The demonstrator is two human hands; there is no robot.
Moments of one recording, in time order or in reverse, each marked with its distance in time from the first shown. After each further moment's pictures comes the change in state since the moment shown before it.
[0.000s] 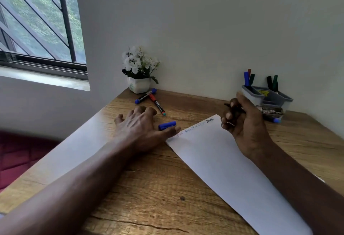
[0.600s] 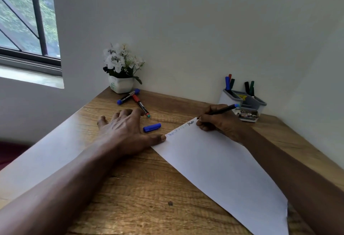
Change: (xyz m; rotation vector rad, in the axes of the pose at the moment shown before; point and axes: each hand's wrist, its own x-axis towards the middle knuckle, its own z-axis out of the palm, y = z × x) left_hand 0.005 0.000 0.000 -0.005 -0.052 0.041; right_hand 0.055 0.002 -0.023 -0.625 -0.156 0.103
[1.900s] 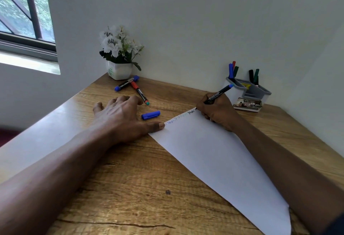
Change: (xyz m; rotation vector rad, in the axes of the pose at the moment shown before) left_hand 0.002 0.001 -0.001 -0.009 -0.022 -0.015; right_hand 0.012 0.013 0.013 -0.193 0.108 -0.107
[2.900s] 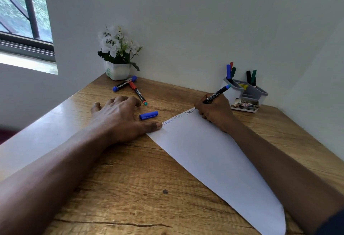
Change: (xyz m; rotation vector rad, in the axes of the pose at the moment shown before) left_hand -0.001 0.000 -0.001 0.007 -0.013 -0.005; right_hand 0.001 0.001 0.007 -0.045 0.142 0.040
